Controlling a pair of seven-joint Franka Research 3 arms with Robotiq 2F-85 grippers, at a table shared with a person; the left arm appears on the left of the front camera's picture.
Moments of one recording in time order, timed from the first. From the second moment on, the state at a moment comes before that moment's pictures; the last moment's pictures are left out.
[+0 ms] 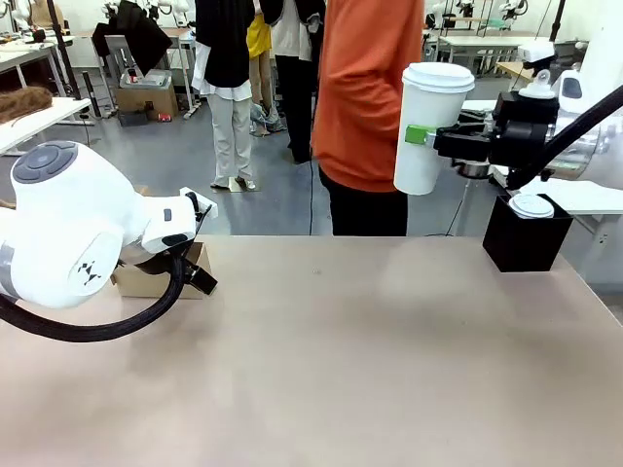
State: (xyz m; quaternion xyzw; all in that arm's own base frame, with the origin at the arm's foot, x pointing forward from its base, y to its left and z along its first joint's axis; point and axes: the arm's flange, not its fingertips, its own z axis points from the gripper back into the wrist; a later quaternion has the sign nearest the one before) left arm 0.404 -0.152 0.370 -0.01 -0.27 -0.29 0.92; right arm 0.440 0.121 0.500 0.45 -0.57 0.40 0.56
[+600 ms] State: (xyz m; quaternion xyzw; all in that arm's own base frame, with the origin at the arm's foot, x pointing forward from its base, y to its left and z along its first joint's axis) left arm 0.404 -0.152 0.370 -0.01 -0.27 -0.29 0.92; right arm 0.442 0.117 0.497 0.45 -0.57 0.39 0.57
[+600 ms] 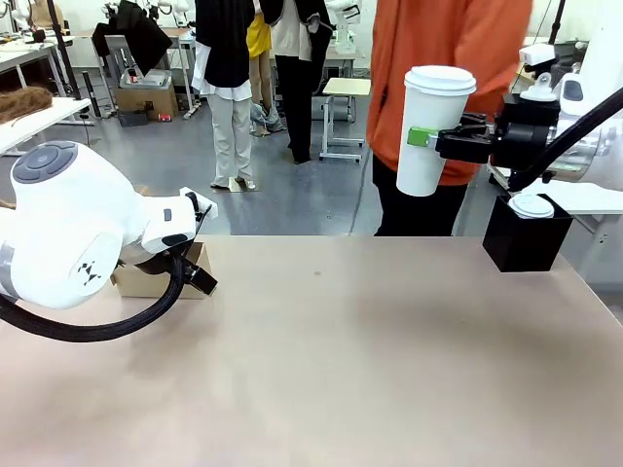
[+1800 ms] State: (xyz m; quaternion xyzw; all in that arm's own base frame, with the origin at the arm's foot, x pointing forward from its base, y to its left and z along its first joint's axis) left arm 0.431 -0.135 0.592 -0.01 -0.26 -0.16 0.95; right arm 0.442 0.117 0.497 0.45 -0.57 0.39 0.57
